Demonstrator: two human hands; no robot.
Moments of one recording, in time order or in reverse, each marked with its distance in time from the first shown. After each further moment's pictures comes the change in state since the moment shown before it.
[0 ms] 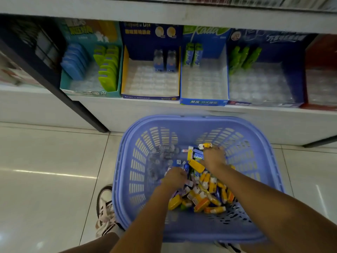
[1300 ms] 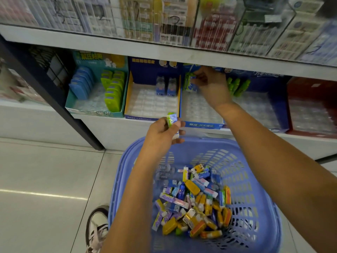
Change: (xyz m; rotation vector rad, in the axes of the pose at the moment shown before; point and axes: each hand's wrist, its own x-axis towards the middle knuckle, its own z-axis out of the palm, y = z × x) left_hand -0.108 0.078 -0.156 -1.019 0.375 0.616; right_hand 0.048 0.006 -0.285 0.898 0.780 -0.292
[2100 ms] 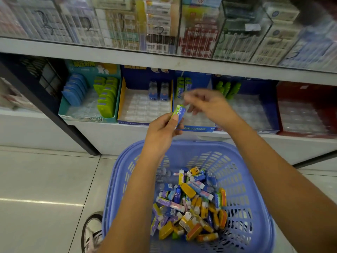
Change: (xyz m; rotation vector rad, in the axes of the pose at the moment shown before) left_hand 0.014 0.005 0.021 -0.024 0.014 0.096; right_hand -0.057 -0.032 -0.033 0.363 -0.292 0.184
